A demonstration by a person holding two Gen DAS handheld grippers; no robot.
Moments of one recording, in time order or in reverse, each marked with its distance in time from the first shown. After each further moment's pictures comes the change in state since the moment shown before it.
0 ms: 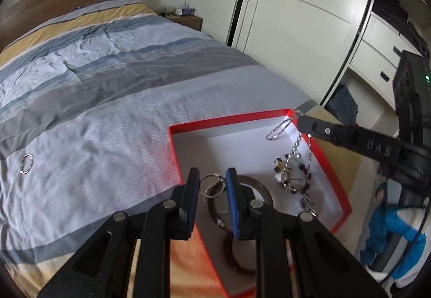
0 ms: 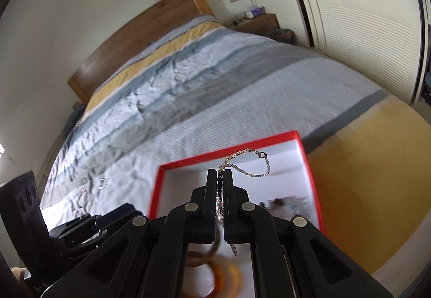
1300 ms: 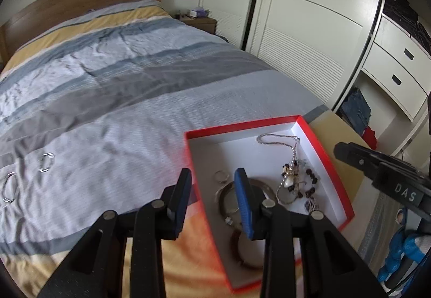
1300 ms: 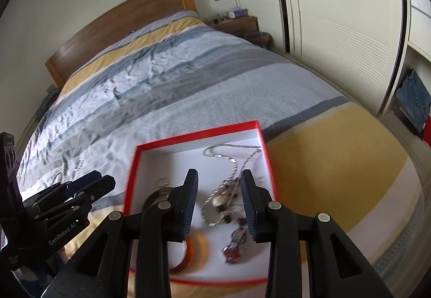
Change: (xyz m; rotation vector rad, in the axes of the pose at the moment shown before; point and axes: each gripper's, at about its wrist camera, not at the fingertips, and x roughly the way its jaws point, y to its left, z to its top) left arm -0.036 -0.001 0.004 -0.022 -0.013 0.091; right arm -0.057 0.018 -0.017 -0.084 0.012 -0.185
